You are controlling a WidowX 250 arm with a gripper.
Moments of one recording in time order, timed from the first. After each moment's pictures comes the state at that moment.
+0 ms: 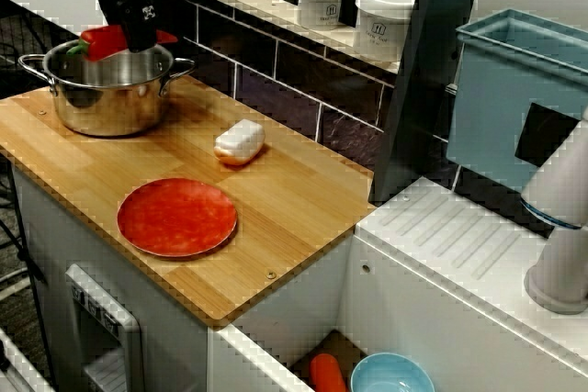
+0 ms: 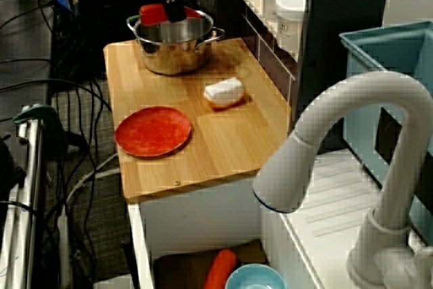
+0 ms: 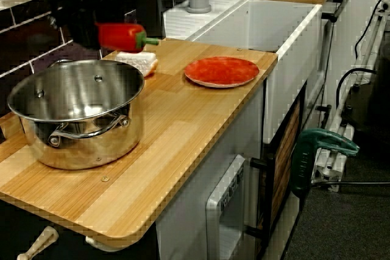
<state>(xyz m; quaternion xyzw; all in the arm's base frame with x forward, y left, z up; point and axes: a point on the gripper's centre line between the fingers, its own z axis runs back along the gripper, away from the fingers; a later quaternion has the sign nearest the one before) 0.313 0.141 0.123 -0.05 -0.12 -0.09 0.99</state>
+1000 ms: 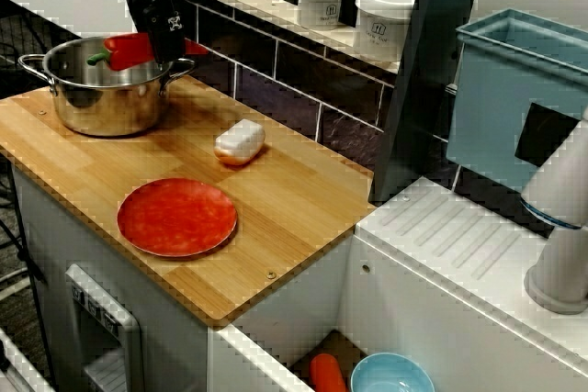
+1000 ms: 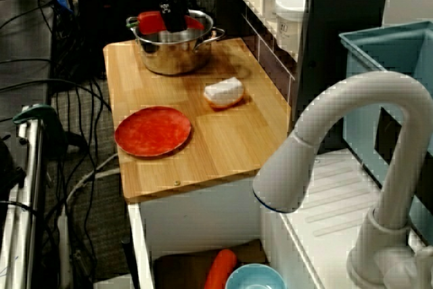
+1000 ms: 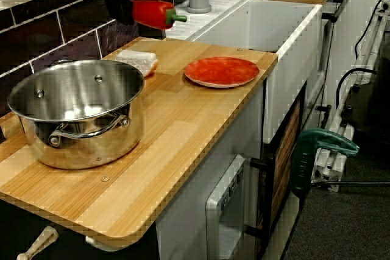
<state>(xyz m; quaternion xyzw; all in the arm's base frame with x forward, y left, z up) 0.304 0.087 0.132 -0.04 -0.12 -0.15 0.98</state>
